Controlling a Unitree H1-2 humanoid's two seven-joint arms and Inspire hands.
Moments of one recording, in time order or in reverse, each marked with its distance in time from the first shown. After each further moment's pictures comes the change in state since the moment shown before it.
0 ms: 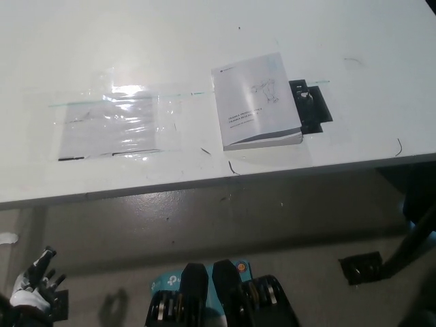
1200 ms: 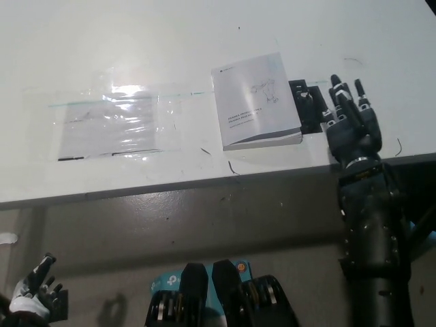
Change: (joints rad) left_arm 0.025 0.001 -0.022 -0.010 -0.017 0.012 0.014; right_arm 0.060 0.181 0.324 0.215 0.052 0.254 0.204
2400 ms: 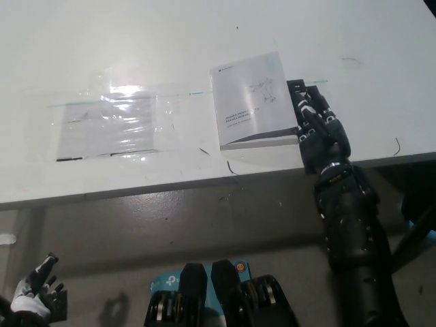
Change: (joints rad) left_arm 0.010 0.007 -0.036 -0.017 -0.003 0.005 0.000; right_arm -0.058 0.005 0.014 0.217 -0.092 -0.012 0.101
